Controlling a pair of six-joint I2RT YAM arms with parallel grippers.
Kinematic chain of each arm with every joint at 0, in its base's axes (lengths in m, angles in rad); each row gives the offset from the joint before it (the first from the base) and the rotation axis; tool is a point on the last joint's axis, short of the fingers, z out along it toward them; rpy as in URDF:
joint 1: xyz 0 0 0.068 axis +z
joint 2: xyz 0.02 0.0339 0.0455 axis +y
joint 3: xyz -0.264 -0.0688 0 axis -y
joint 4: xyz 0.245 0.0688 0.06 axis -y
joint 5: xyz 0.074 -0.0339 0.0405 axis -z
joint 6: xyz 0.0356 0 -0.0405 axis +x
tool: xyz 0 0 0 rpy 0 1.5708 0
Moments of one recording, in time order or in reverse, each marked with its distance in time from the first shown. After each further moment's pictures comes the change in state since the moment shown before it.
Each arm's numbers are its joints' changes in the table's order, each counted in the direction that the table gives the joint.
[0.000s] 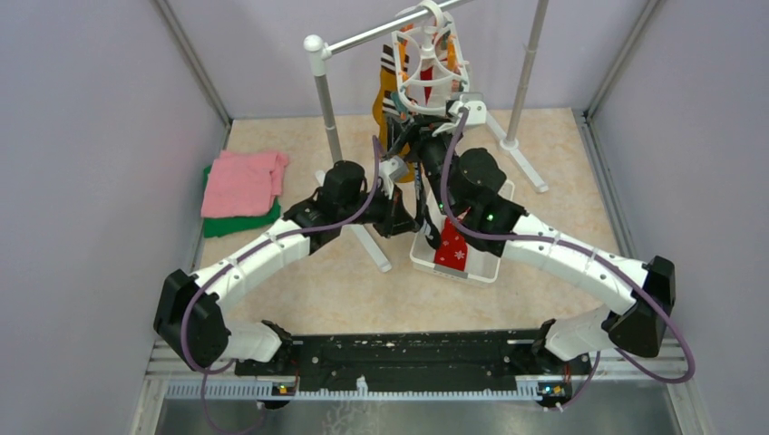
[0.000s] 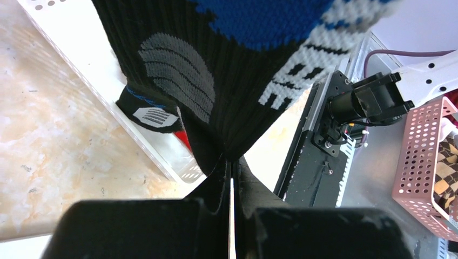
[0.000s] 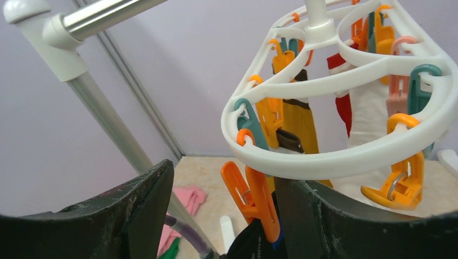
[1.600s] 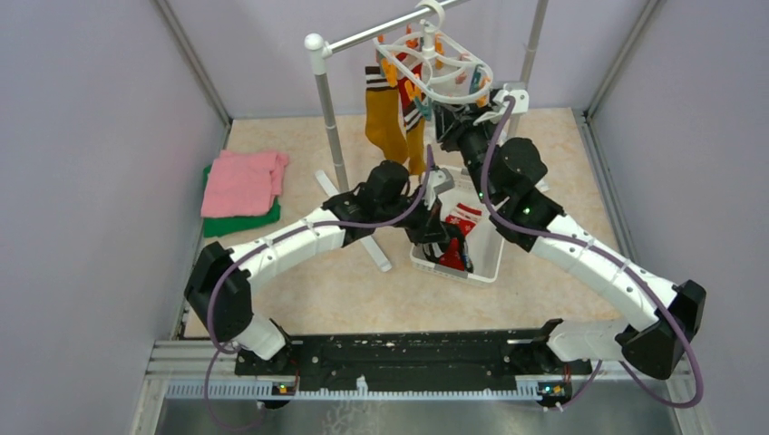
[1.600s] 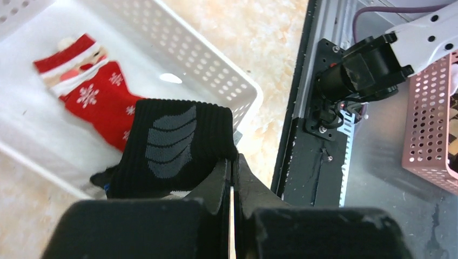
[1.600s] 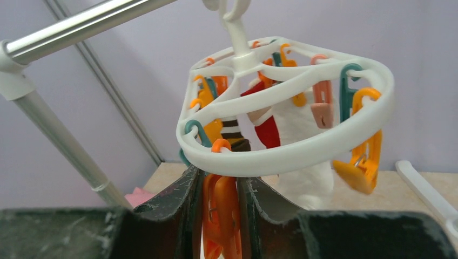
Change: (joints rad) left arm -0.140 0.187 0.164 -0.053 -0.001 0.113; right arm -0.186 -0.122 -0.079 -0.063 -0.165 0.005
